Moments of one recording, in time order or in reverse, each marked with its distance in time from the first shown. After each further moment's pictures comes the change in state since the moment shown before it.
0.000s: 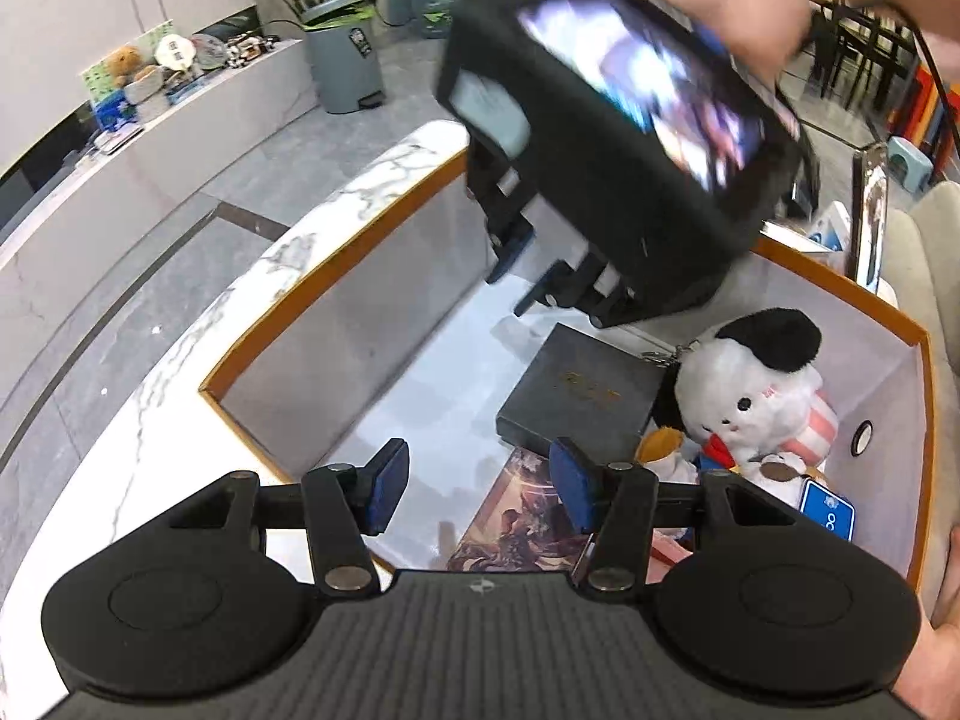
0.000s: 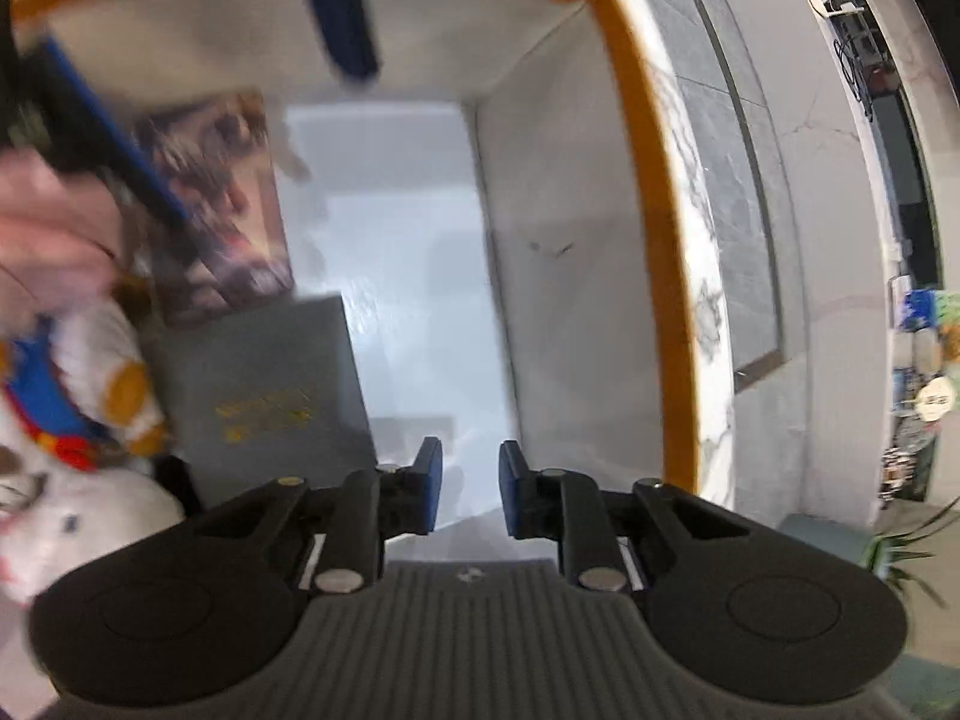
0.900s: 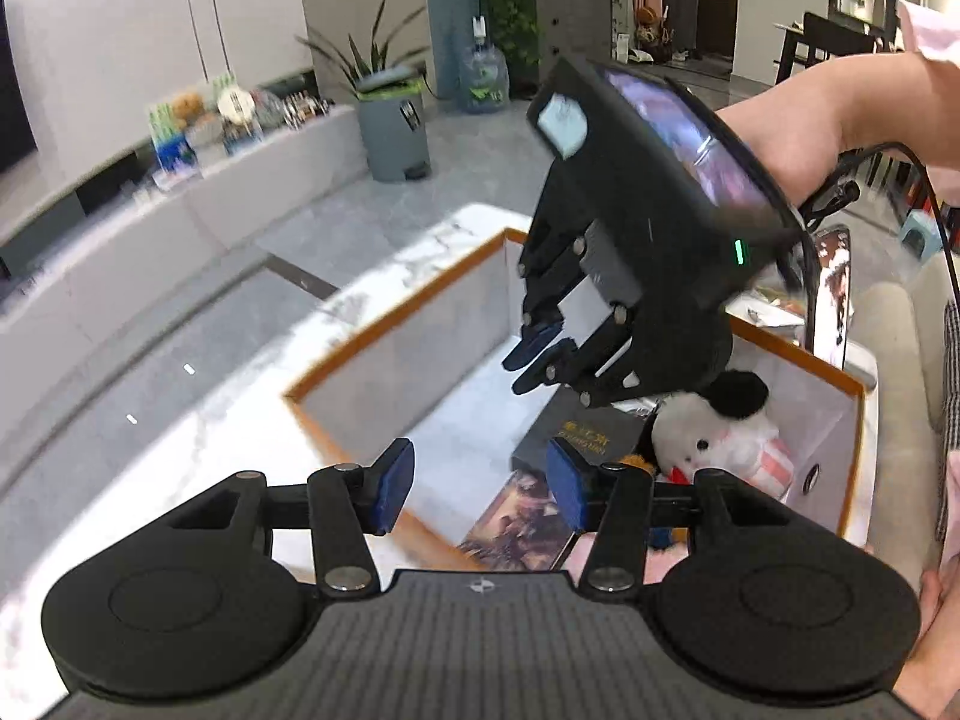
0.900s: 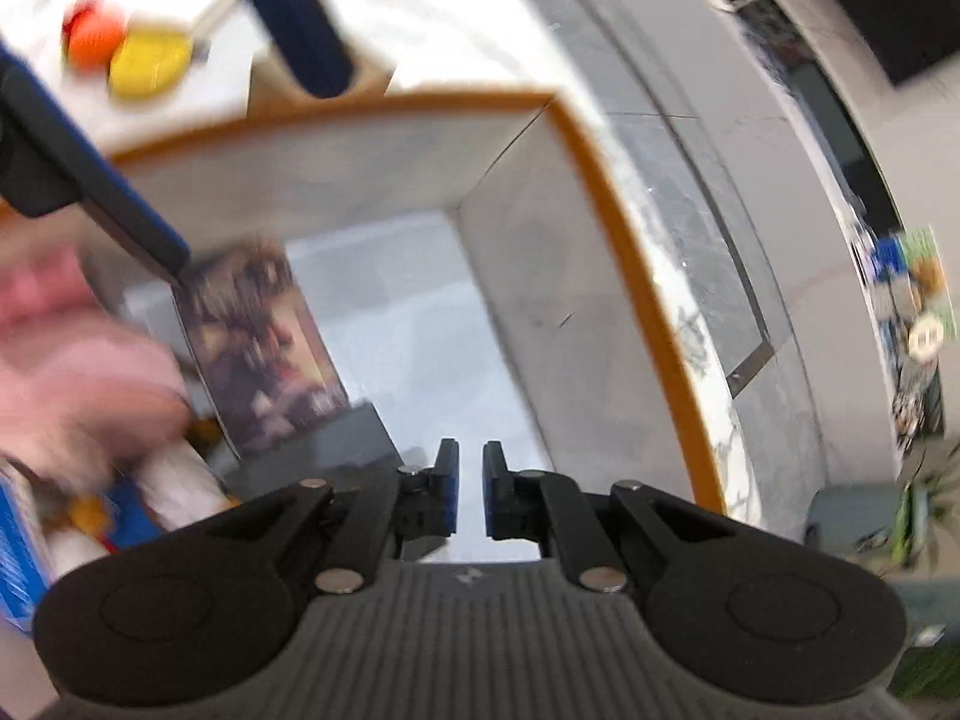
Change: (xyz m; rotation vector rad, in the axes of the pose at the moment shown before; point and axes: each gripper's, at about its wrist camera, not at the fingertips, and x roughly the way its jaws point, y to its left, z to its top) left arm -0.077 -0.024 -0.018 -0.050 -0.166 0.088; right arm -0.064 0.012 -0.001 0.289 -0.192 -0.006
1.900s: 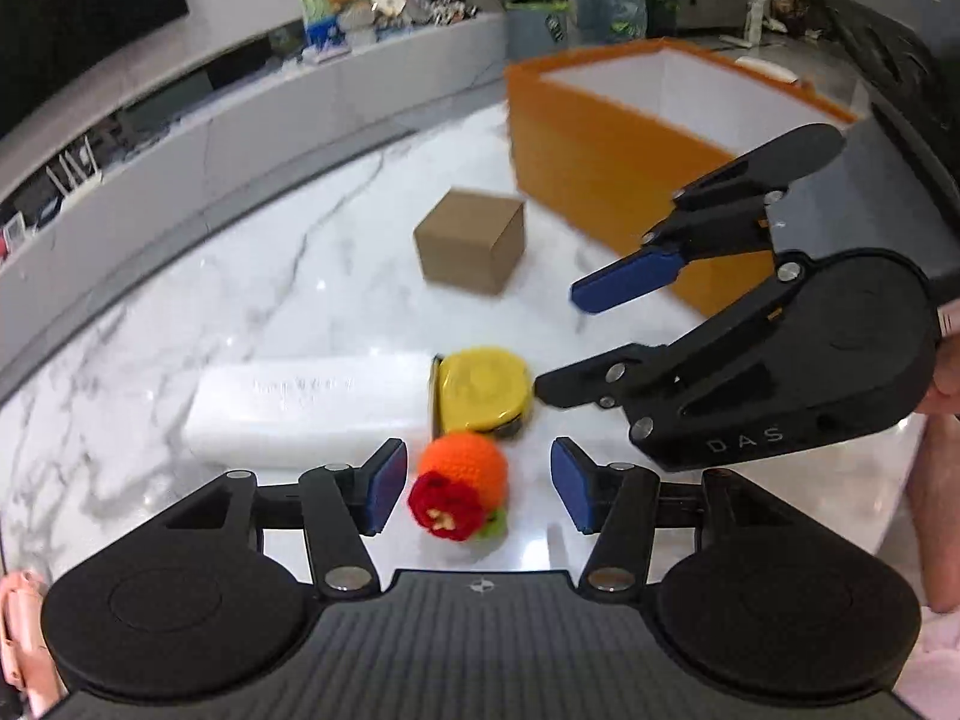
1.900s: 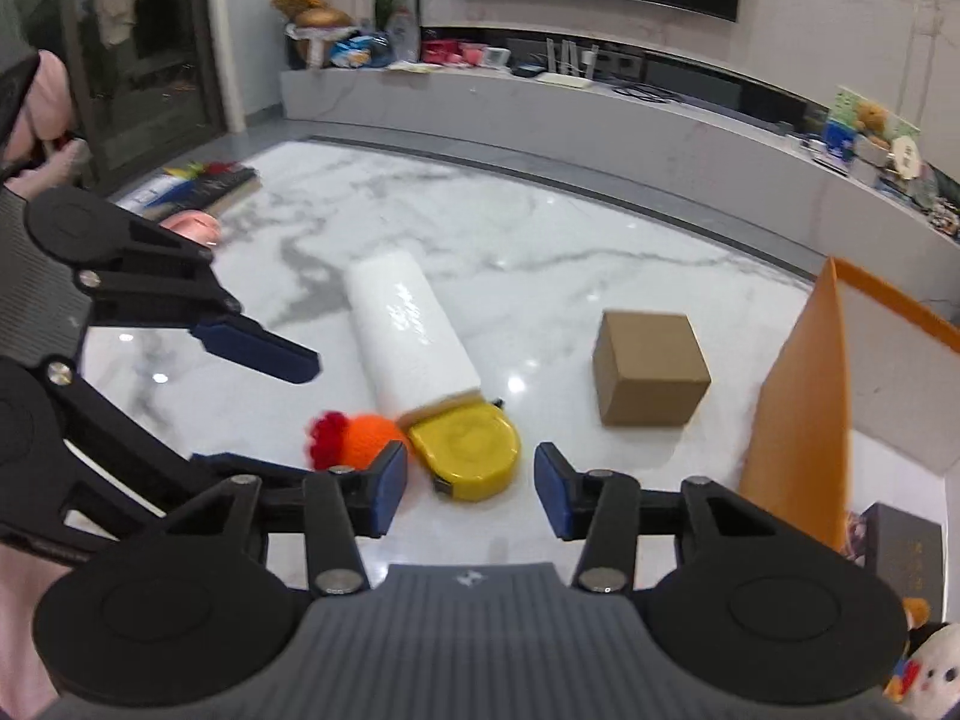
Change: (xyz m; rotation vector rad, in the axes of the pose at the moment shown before) left arm -0.055 0.046 -0.183 -0.204 0.151 0.181; right arm 0.026 0.204 0.097 0.652 -0.395 0.081
